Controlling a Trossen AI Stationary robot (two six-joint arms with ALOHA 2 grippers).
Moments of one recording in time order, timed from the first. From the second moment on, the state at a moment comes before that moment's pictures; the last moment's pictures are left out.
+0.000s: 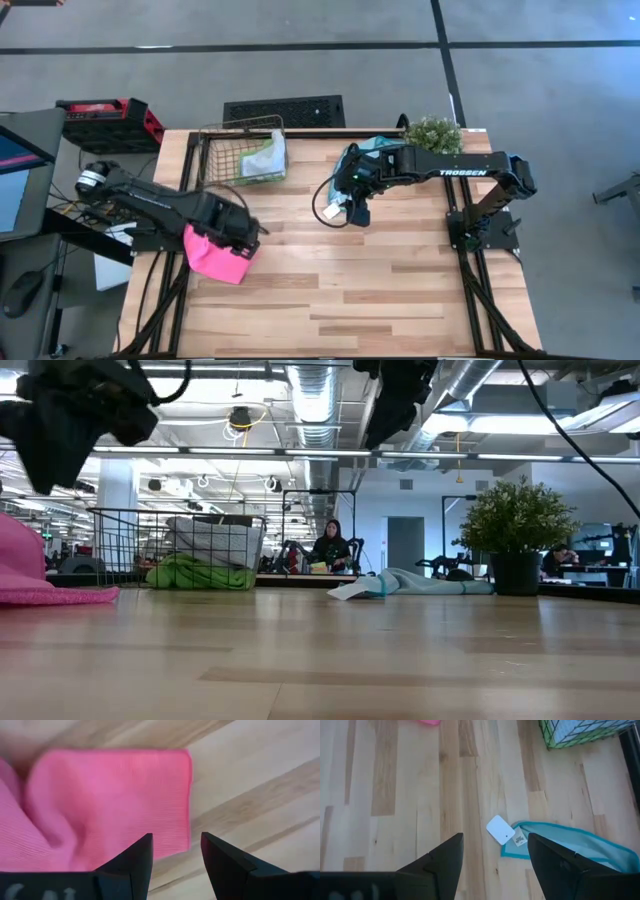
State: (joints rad) left arm -0.26 1.25 0.93 -1.12 0.10 -1.38; right arm -0.06 1.61 1.50 -0.89 0.00 -0.06
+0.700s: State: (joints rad) left arm -0.35 1.51 0.73 -0.85 0.09 -1.50; right arm -0.02 1.61 1.50 -0.89 0.00 -0.07
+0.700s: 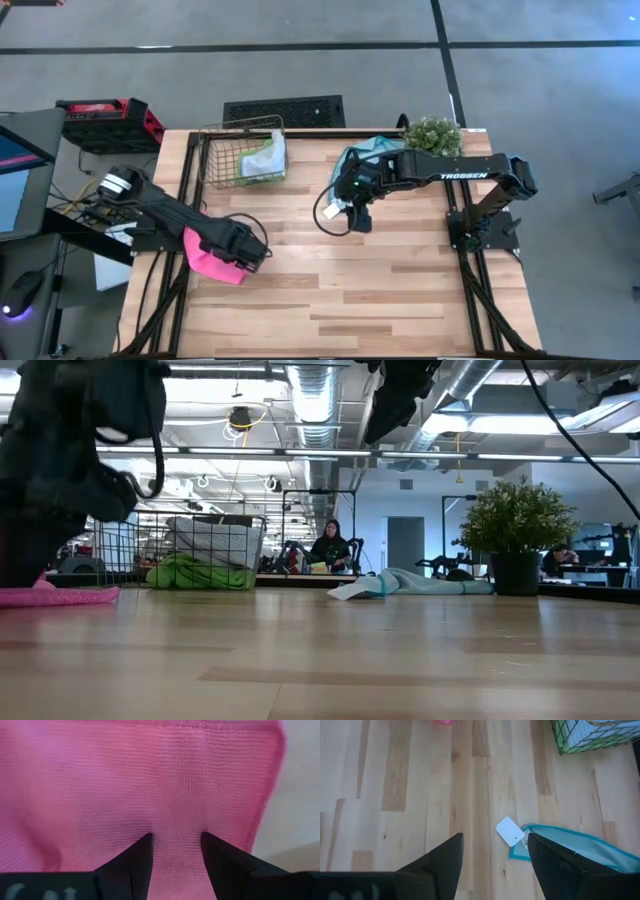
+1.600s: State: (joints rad) left arm -0.30 1.59 0.80 -0.40 -0.09 -1.21; right arm -0.01 1.61 1.50 -0.89 -0.02 -0.03
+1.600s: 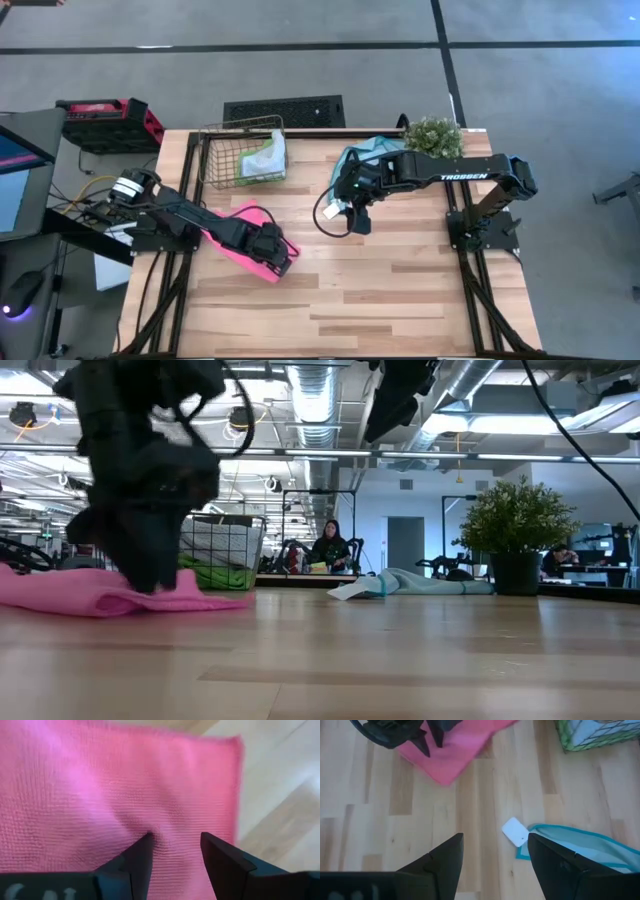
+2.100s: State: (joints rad) left arm -0.47 1.30 1.08 -0.76 -0.38 -1.33; right arm 0.10 1.78 1.50 -0.76 -0.13 -0.38
